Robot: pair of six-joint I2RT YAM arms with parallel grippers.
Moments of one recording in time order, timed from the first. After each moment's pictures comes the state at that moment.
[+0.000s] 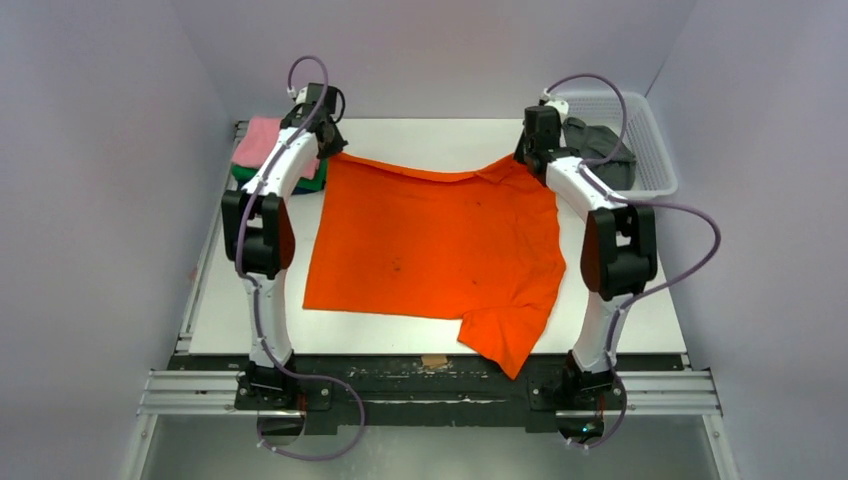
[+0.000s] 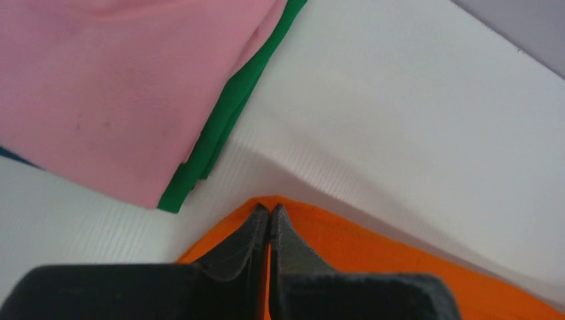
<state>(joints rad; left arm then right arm) -0.16 2.12 1.94 -0.67 -0.28 -0.59 0.19 1.90 1.52 -0.19 0.34 0.40</state>
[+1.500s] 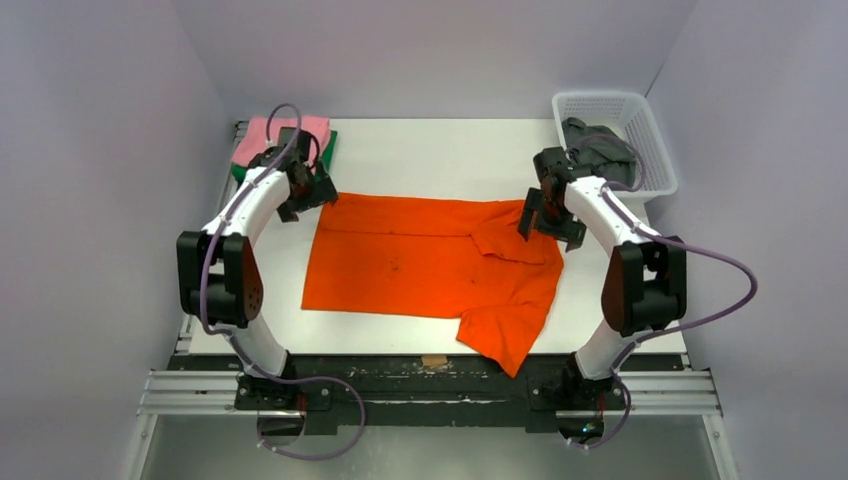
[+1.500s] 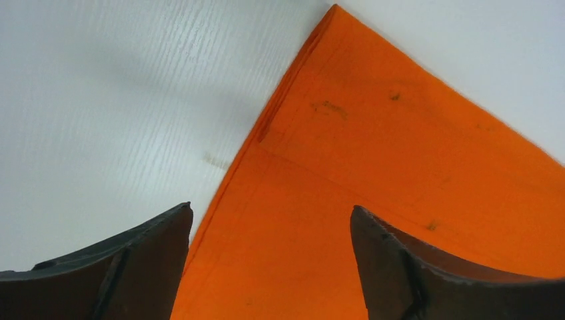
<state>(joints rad) -0.09 1.77 1.41 -0.76 -0.16 -0.54 0.17 1.71 1.31 -0.99 0.26 0.54</state>
